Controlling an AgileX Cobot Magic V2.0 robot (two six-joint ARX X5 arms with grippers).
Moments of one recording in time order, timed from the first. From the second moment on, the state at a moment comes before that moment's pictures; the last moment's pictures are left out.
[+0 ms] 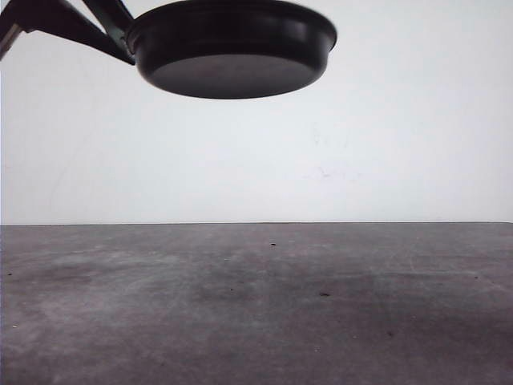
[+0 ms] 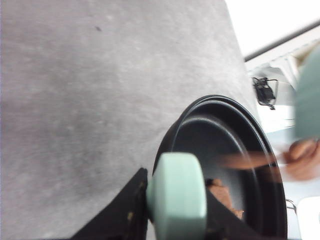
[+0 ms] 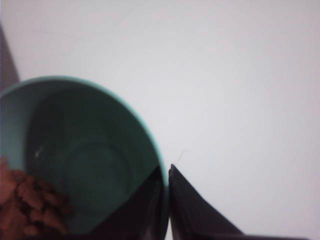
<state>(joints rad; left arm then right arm) -0.35 1.11 1.01 -0.49 0.46 -0.59 1.04 1.29 1.04 0.54 0.59 -1.29</state>
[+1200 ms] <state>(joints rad) -0.33 1.11 1.01 -0.47 0.47 -0.59 1.01 1.27 1.04 0.44 0.64 -1.04</state>
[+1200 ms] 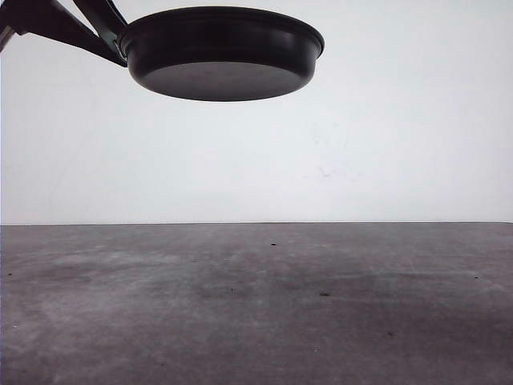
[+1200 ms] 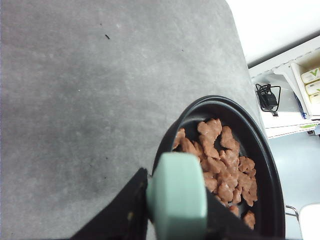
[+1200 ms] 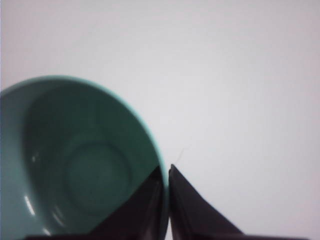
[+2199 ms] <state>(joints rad) -0.35 1.11 1.01 -0.45 0.49 -0.58 0.14 1.29 0.85 -0.59 -0.13 0.23</state>
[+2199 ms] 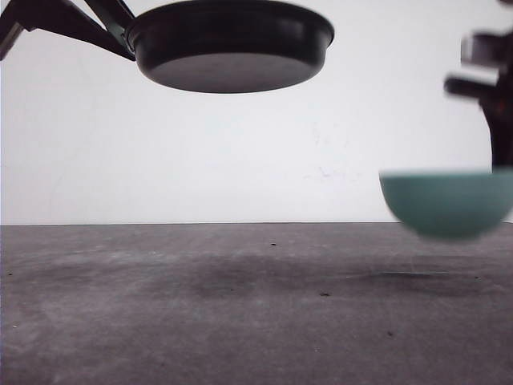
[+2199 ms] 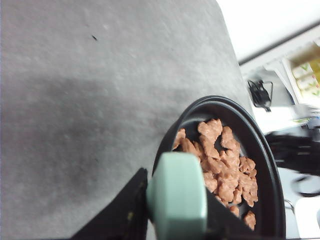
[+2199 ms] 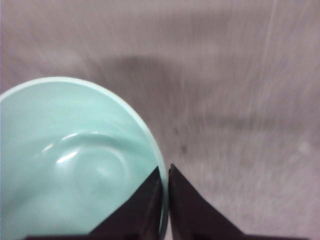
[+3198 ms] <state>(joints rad) -0.35 1.11 1.01 -0.45 0.50 -0.57 0.16 1.36 0.81 -0.55 -0.08 0.24</state>
